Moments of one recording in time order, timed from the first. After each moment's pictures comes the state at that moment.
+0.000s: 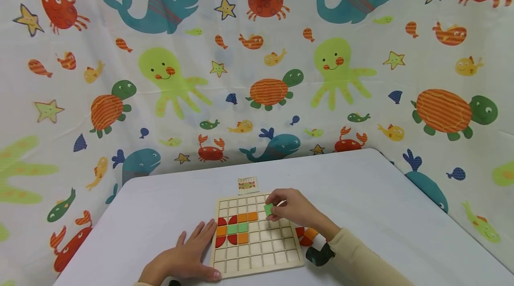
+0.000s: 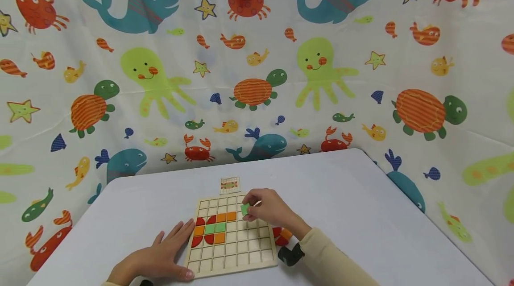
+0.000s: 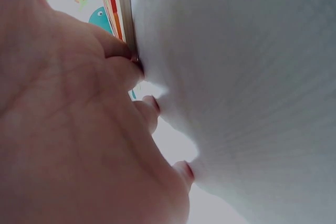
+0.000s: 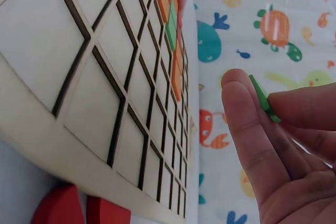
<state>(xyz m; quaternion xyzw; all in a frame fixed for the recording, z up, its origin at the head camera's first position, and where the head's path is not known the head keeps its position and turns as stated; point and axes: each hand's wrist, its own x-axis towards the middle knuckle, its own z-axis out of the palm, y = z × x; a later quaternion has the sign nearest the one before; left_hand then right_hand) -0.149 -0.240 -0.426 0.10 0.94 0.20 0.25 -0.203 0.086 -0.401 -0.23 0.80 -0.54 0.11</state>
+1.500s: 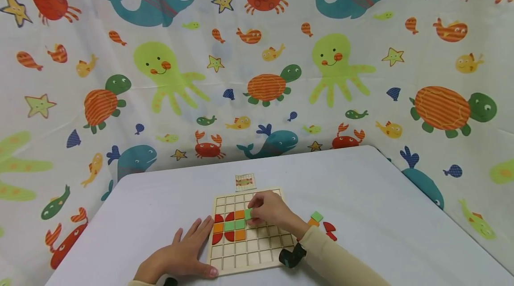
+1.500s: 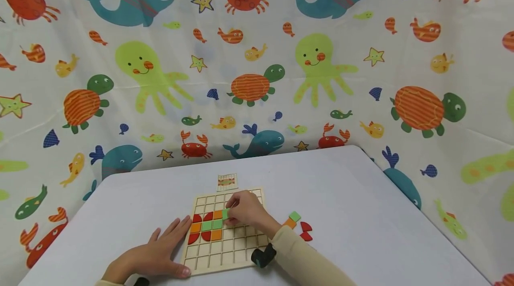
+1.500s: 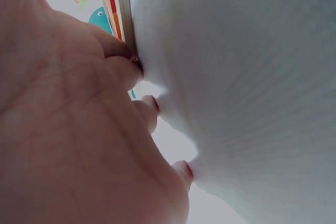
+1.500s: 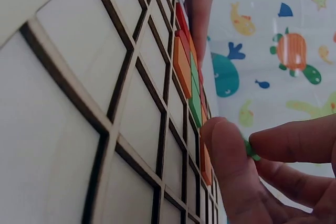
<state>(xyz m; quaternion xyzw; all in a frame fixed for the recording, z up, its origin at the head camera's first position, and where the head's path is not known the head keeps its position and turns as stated) -0.150 -0.239 -0.426 0.10 0.95 0.19 0.24 -0.205 0.033 -0.422 -0.15 0.80 -0.56 0.11</state>
